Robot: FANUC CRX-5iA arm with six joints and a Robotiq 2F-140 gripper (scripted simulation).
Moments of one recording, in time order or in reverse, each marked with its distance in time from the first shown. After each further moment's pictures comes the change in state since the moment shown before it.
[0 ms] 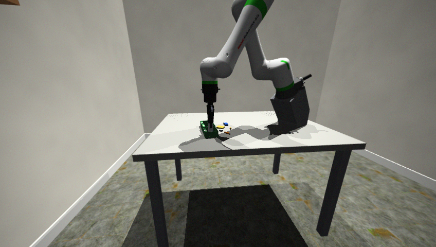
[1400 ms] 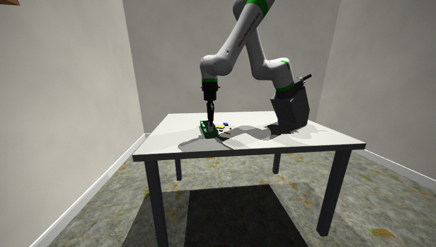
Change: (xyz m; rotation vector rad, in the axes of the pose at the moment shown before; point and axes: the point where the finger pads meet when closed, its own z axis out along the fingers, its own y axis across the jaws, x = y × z) arm 0.000 0.000 -0.012 0.000 0.000 0.000
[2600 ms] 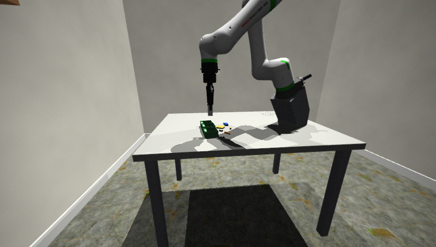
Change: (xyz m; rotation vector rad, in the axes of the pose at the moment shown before) arm 0.000 0.000 -0.101 0.000 0.001 0.000
